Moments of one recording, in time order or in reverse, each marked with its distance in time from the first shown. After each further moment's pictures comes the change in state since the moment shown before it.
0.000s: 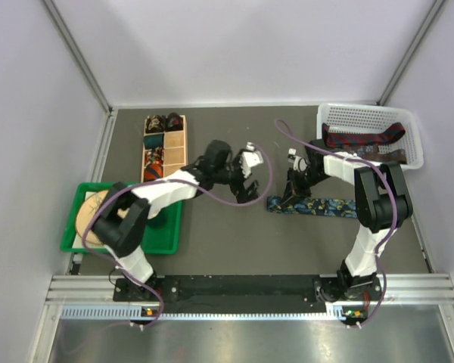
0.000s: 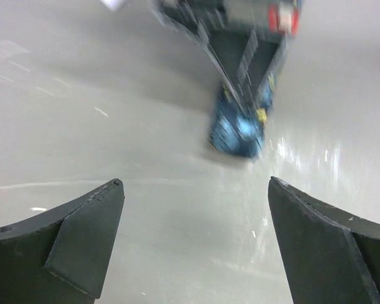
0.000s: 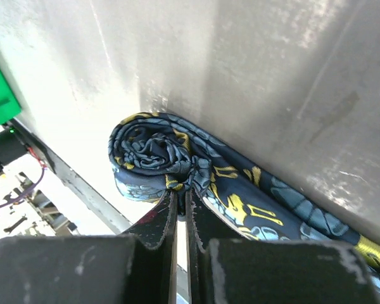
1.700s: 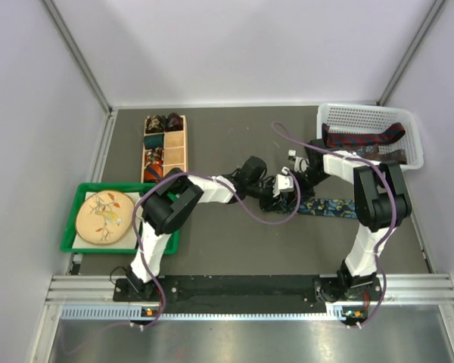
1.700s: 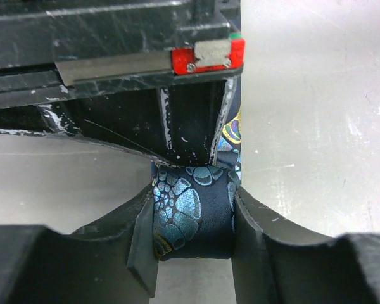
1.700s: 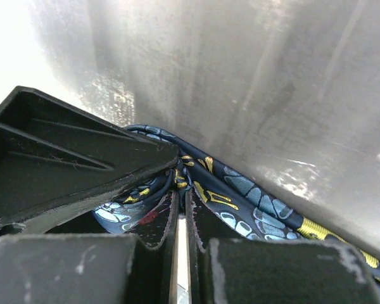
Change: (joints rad) left arm -0.143 0.399 0.170 0.236 0.117 0.065; right arm 0.002 0.012 0.025 -0.057 0.123 -0.085
